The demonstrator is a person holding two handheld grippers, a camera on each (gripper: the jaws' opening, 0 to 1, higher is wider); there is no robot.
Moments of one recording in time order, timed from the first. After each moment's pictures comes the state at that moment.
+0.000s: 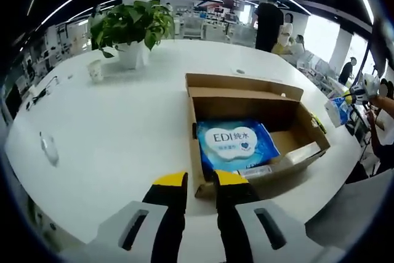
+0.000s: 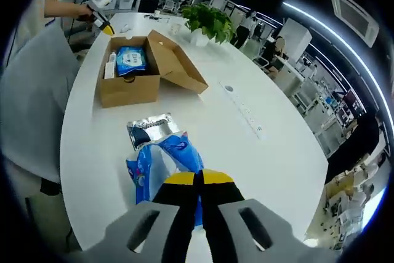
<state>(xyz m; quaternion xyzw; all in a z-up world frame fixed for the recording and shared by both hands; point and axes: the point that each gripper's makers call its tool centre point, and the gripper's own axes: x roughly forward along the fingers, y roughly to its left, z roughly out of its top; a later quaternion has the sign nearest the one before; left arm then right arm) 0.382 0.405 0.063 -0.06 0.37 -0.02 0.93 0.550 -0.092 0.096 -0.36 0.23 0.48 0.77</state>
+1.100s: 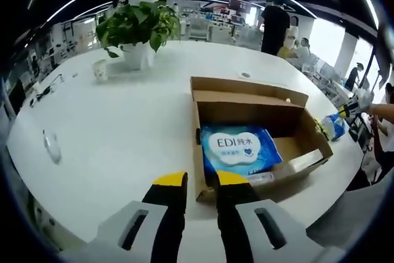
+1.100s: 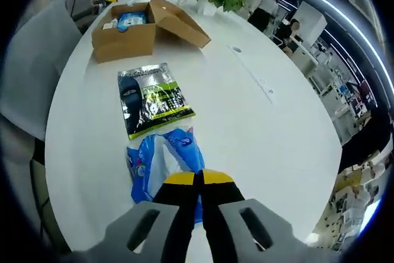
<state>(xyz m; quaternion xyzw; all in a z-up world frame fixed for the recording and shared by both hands) 0.389 0.409 0.067 -0.07 0.37 0.00 0.93 0.586 -0.149 0.021 -0.38 0.30 0.49 0.73</state>
